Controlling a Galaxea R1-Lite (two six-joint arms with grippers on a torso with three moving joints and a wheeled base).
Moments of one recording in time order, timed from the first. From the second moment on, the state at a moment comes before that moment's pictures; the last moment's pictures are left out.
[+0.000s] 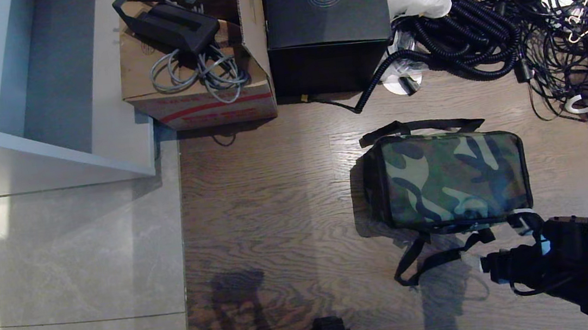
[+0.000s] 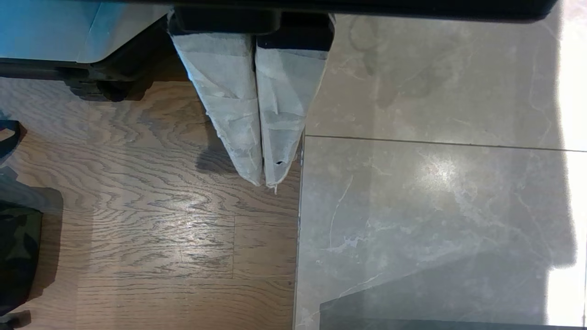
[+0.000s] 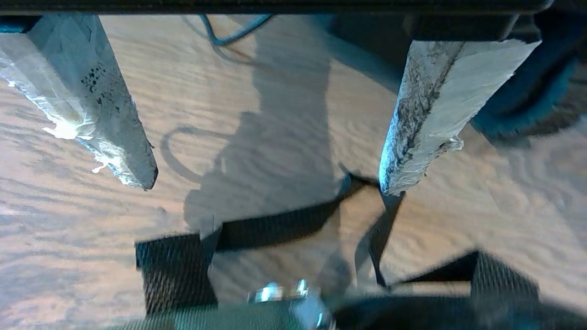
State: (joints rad) left arm 0.00 0.00 0.00 0.00 0.01 -0.01; right arm -0.09 2.34 -0.25 -1.52 0.23 0.01
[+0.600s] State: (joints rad) left arm 0.00 0.00 0.00 0.00 0.01 -0.01; right arm -0.09 2.34 -0.38 -1.52 0.23 0.03
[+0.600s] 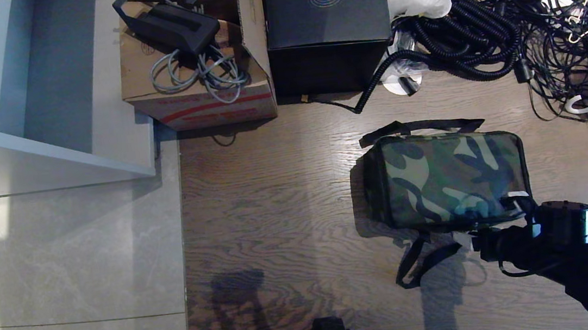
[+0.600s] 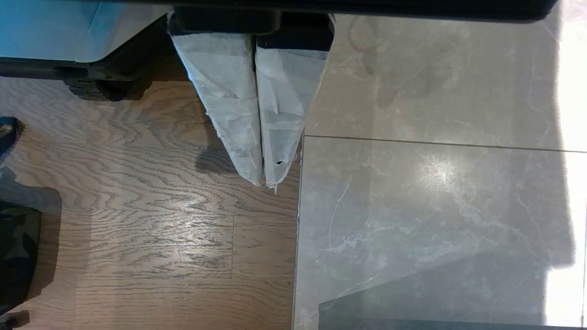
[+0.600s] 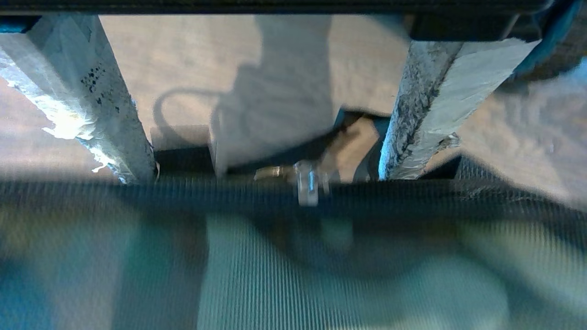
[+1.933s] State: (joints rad) left arm 0.00 0.00 0.00 0.00 0.01 -0.01; right arm -0.12 2.26 -0.27 -1.52 0.29 -0.21
